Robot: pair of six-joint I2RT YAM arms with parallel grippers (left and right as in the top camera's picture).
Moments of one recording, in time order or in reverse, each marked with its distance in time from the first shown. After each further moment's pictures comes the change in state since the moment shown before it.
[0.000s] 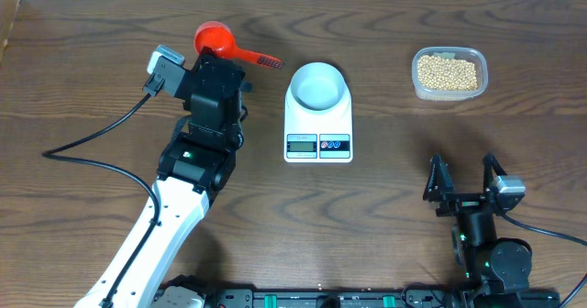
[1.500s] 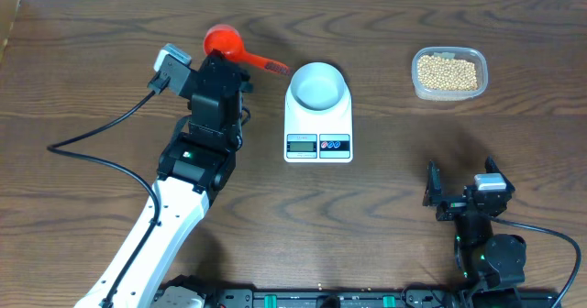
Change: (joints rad) left arm 0.000 0.000 0.000 -0.015 0.070 0.000; right arm 0.000 0.000 -0.002 -0.127 0.032 -0.275
